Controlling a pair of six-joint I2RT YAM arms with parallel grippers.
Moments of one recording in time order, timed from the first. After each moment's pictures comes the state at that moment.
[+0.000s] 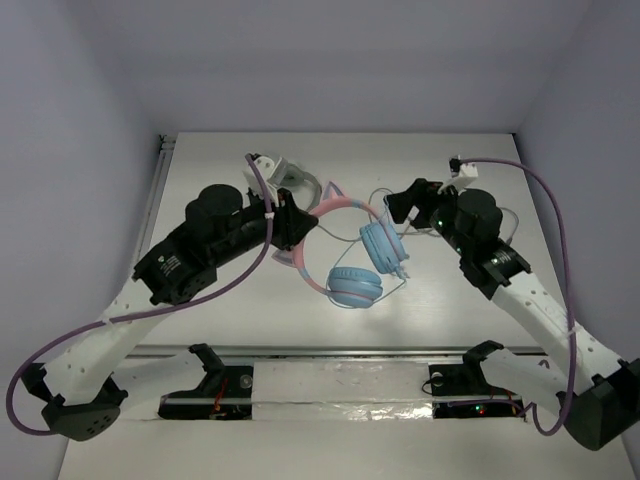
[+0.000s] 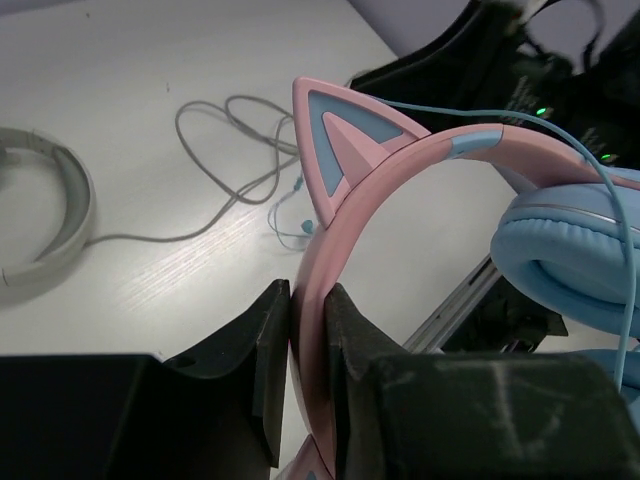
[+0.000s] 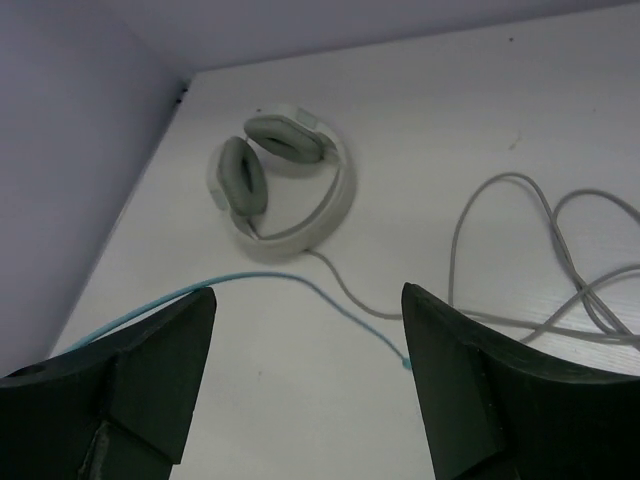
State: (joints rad) left arm -0.82 0.96 1.32 -0.56 0.03 -0.36; right arm 0.46 1.02 0.85 -0.02 0.03 0.48
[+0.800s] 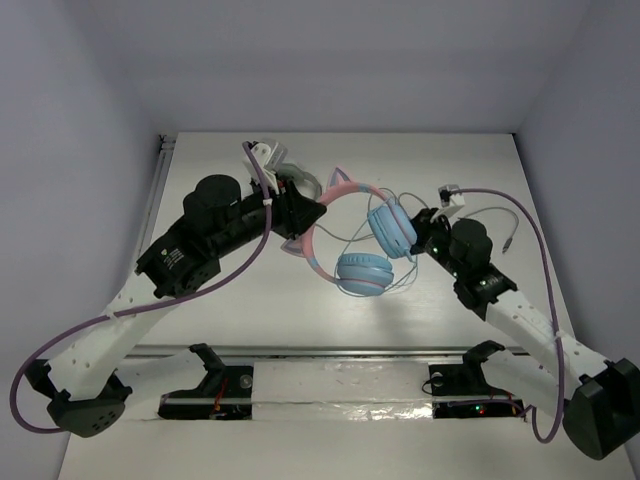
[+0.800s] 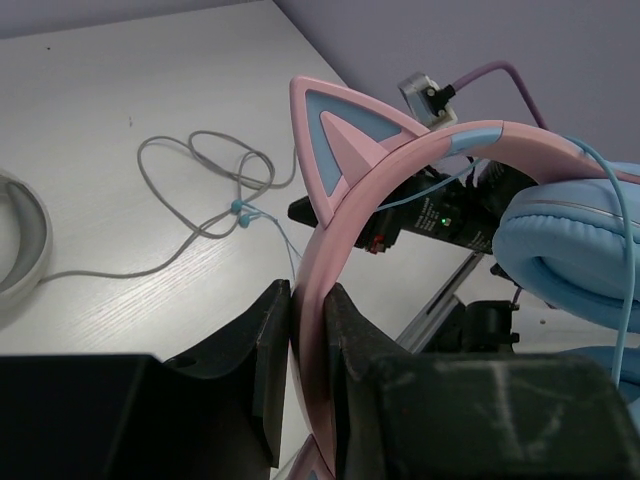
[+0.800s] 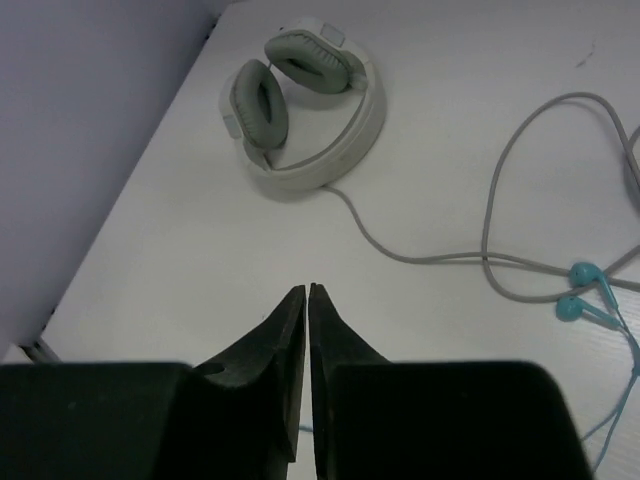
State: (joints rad) left arm -0.79 1.01 1.33 -0.47 0.10 -0.44; right arm 0.46 0.96 0.59 0.22 -0.15 0.51
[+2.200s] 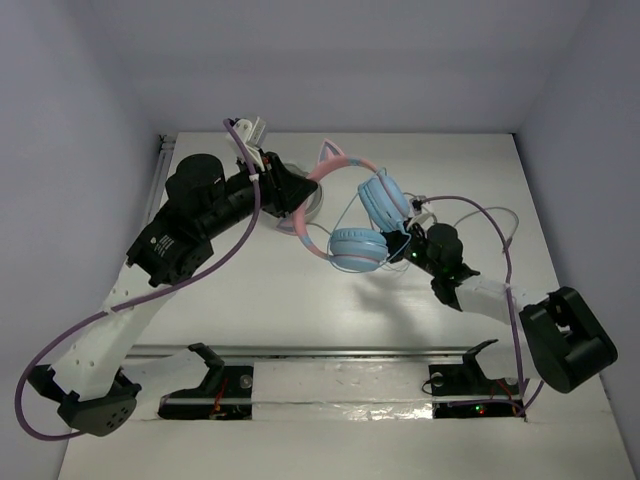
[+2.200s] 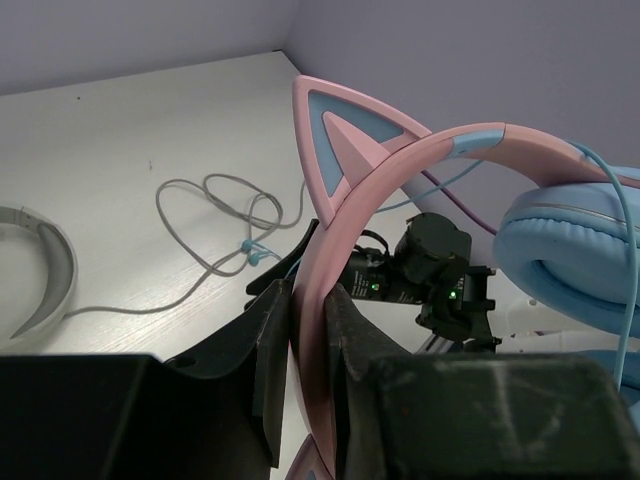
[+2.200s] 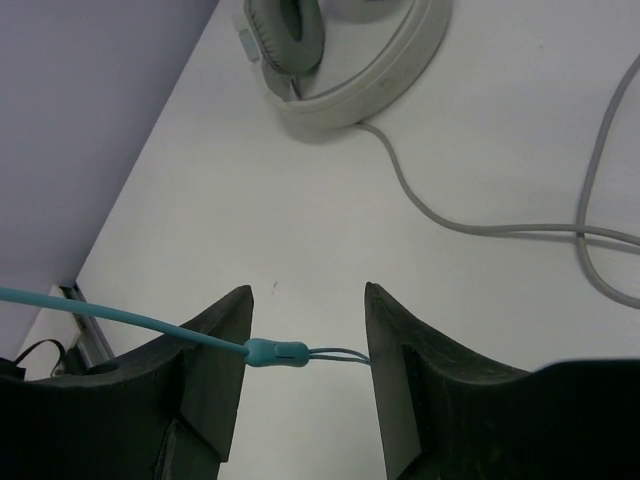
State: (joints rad) left arm -0.67 1.06 1.44 -0.47 0.18 -0.44; right arm 0.46 1.30 0.44 0.68 -0.32 0.60
